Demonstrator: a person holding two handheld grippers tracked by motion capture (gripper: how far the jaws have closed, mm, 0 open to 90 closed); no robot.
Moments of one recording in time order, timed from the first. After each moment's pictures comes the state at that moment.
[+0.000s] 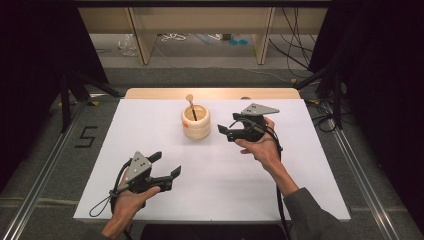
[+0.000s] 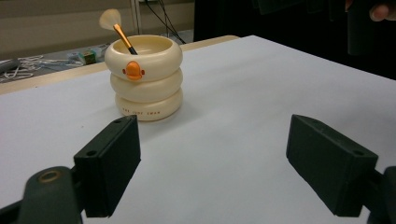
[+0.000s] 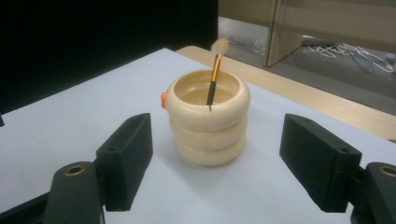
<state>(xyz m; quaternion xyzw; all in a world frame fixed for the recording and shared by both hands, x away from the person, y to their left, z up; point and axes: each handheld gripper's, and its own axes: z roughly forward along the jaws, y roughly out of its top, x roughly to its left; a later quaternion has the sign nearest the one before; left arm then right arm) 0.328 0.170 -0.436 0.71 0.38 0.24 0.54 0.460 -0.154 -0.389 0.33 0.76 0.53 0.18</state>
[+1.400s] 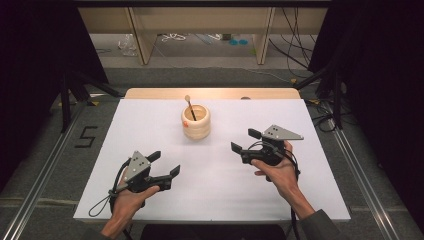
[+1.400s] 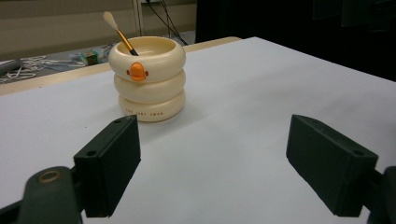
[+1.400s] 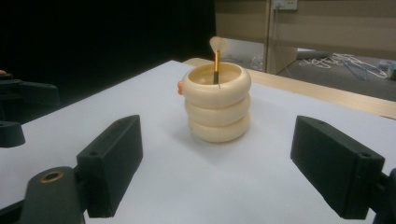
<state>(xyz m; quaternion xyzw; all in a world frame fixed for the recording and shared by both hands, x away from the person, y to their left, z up) 0.329 0.172 -0.436 0.71 0.38 0.24 0.54 0.397 -0.192 -0.404 0.34 0.73 0.56 0.18</state>
